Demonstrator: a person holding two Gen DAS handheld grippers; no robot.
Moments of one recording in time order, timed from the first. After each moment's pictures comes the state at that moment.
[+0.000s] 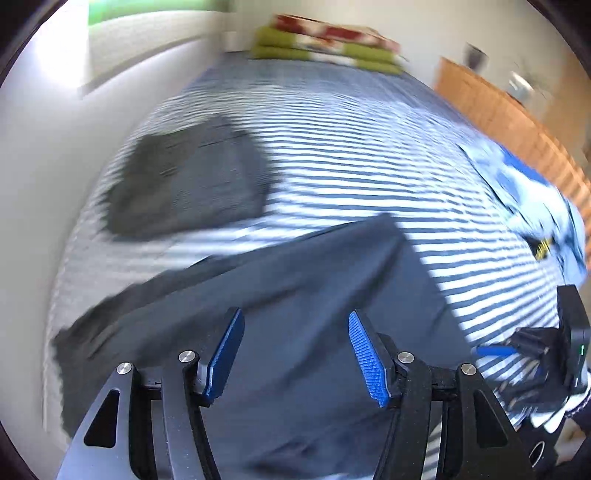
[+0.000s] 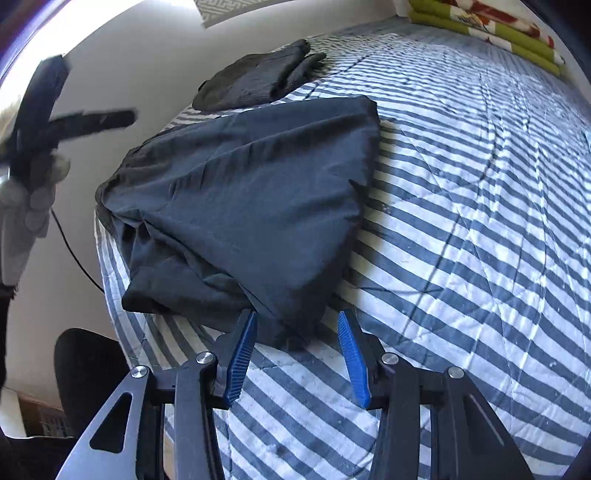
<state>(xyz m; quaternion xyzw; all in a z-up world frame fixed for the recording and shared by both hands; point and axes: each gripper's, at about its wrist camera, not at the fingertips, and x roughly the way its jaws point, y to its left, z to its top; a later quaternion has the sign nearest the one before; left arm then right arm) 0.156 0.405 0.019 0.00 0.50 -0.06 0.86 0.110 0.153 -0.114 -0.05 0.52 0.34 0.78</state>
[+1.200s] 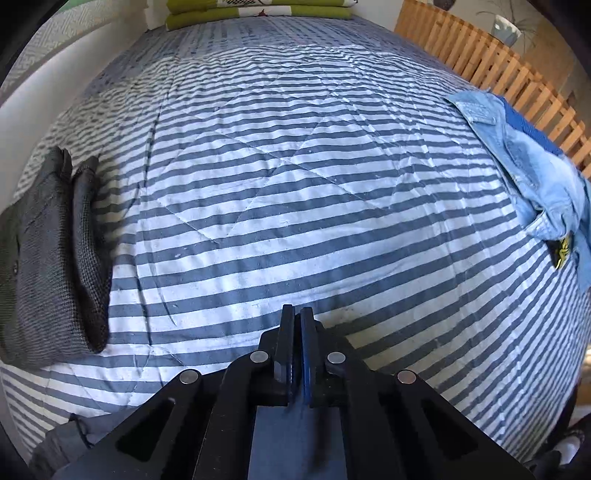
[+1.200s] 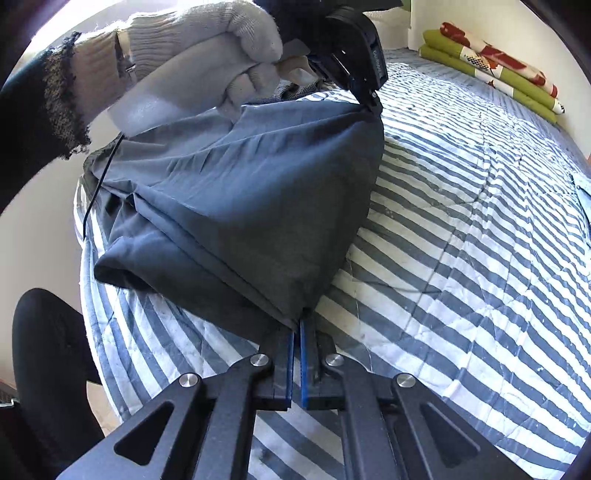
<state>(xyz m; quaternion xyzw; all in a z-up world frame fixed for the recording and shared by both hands) 0.331 0.290 -0.062 0.03 0.57 -0.13 0.81 0.077 0.158 -0.120 -0.12 0.48 0.33 0.81</state>
